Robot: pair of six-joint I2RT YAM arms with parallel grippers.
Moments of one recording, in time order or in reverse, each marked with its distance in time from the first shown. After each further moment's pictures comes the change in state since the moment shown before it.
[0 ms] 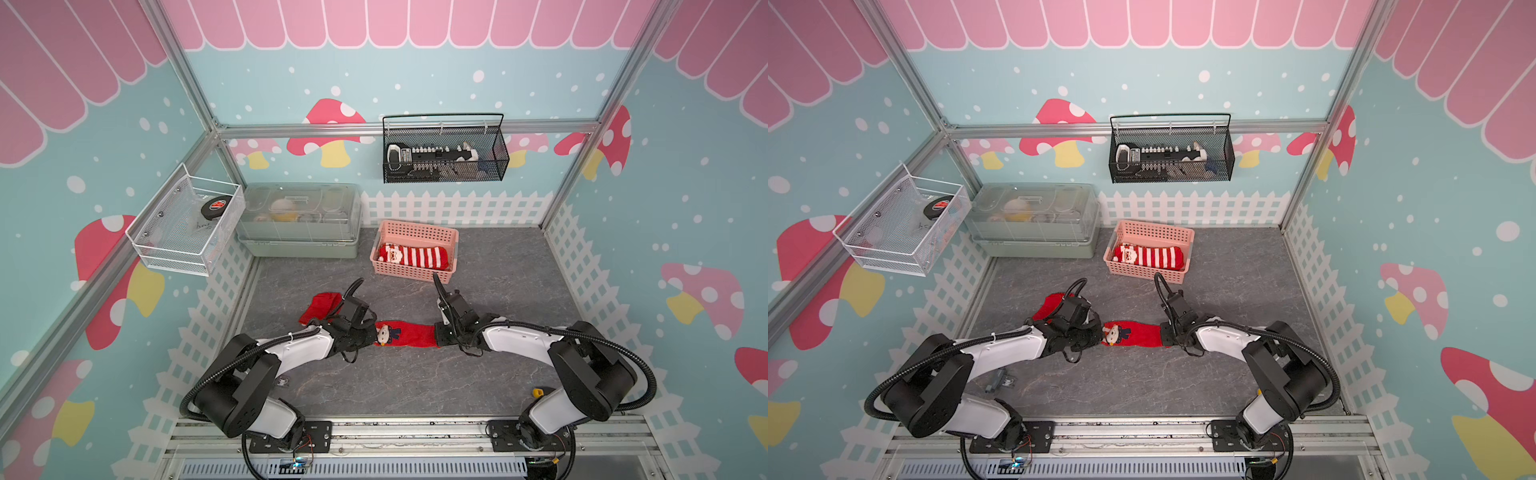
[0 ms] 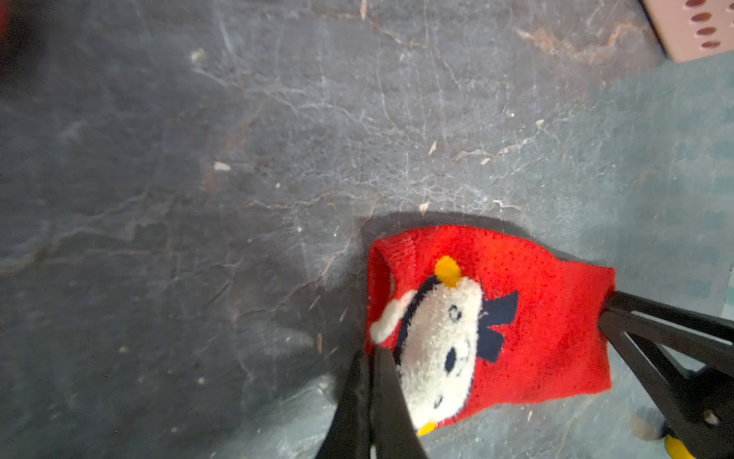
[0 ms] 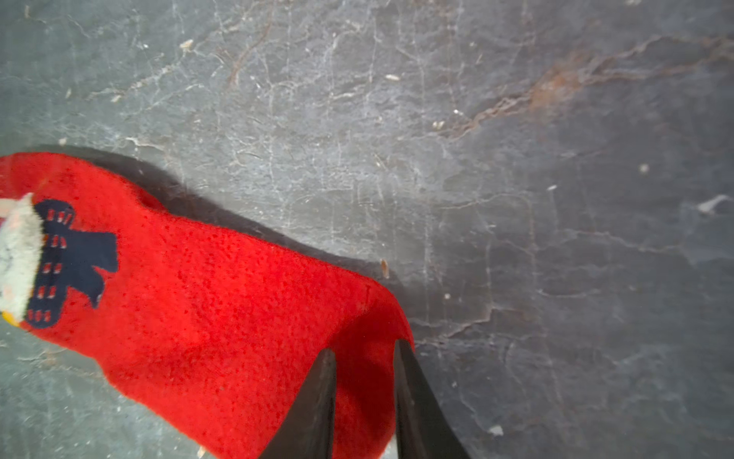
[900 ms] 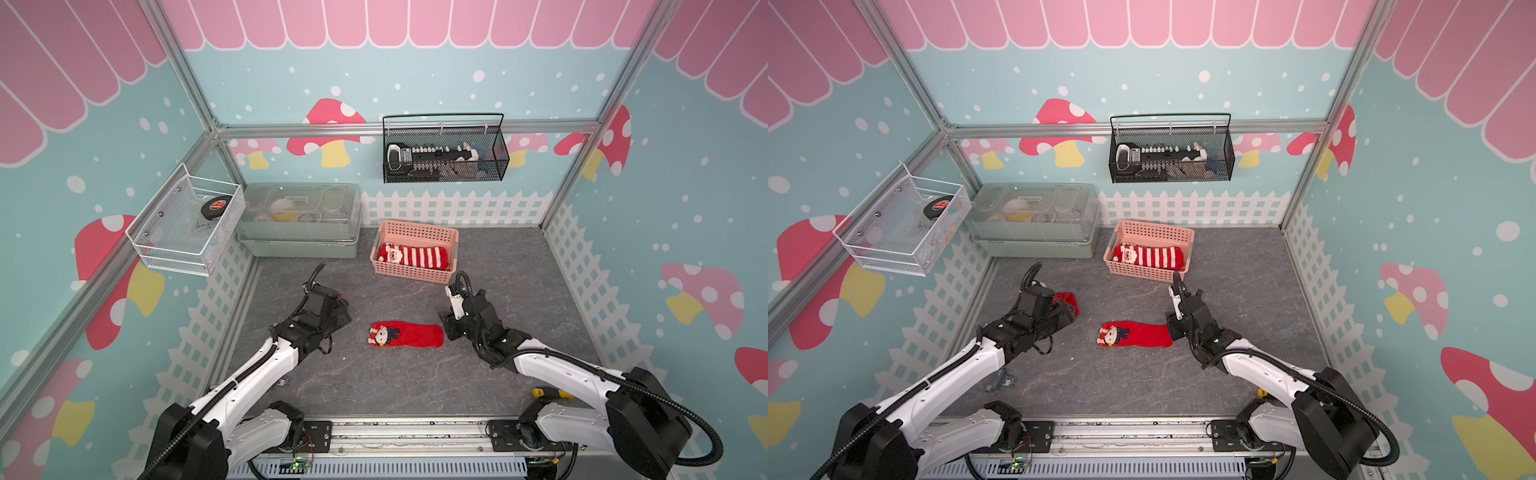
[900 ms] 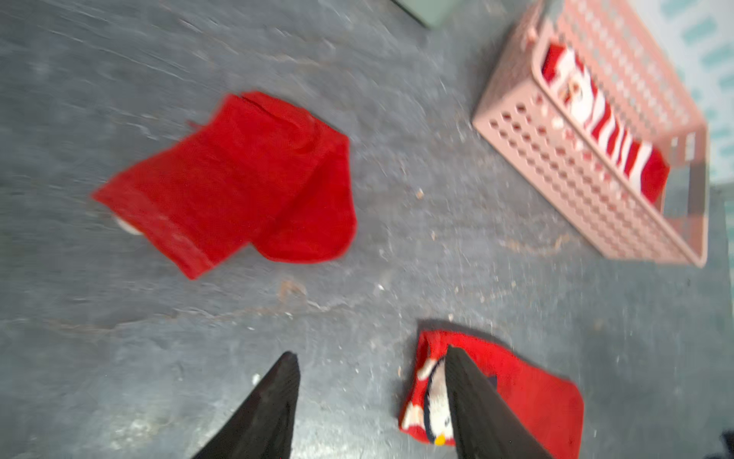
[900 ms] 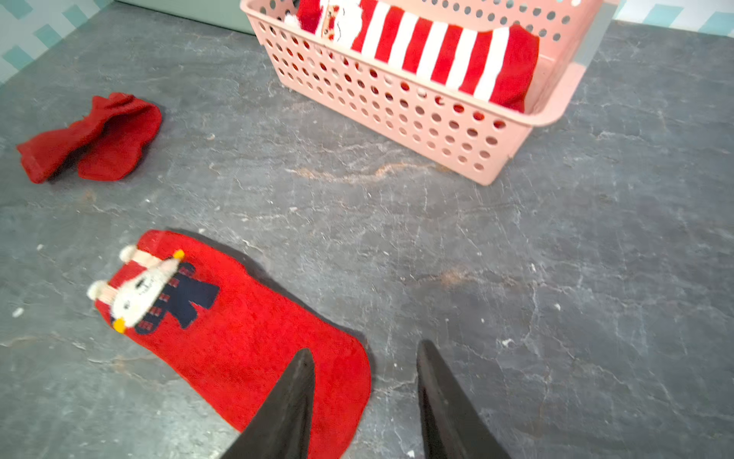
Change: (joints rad) left arm 0.207 -0.411 0.043 -0.295 -0.311 -0.003; right arm 0.000 -0.360 -0.231 0.298 0.126 -0.295
